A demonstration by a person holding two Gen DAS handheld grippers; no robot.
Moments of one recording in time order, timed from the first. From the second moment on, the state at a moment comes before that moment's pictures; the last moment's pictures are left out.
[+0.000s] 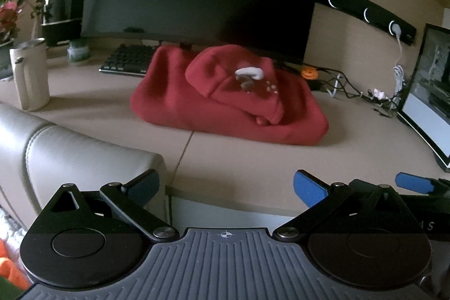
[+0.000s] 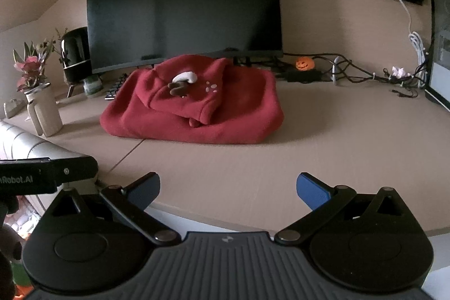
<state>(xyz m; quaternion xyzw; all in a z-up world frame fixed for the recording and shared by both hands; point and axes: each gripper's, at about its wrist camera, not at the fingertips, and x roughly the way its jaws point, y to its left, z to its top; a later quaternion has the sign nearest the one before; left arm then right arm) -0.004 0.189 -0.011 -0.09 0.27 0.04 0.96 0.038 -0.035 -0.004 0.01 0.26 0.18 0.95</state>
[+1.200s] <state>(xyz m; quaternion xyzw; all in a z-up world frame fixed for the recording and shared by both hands) -0.007 0.200 -0.017 -0.10 0.29 0.05 0.95 0.042 -0.024 -0.010 0.02 0.28 0.18 0.94</state>
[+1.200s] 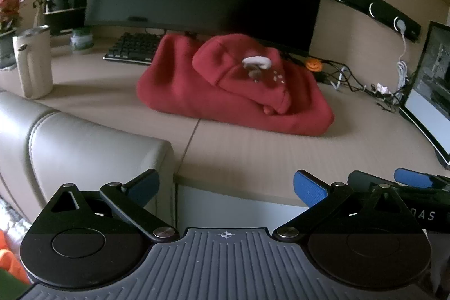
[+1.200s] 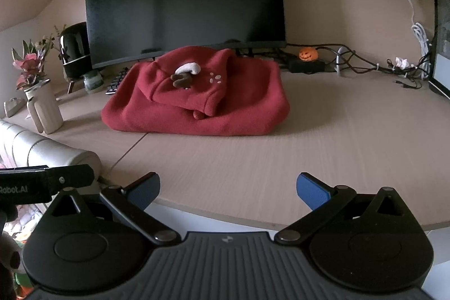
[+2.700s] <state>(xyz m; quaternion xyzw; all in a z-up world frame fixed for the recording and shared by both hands) -0.012 0.203 -0.010 -0.09 0.28 0.04 0.96 0.042 -0.024 -0.009 0.00 0.28 0.18 0.94</state>
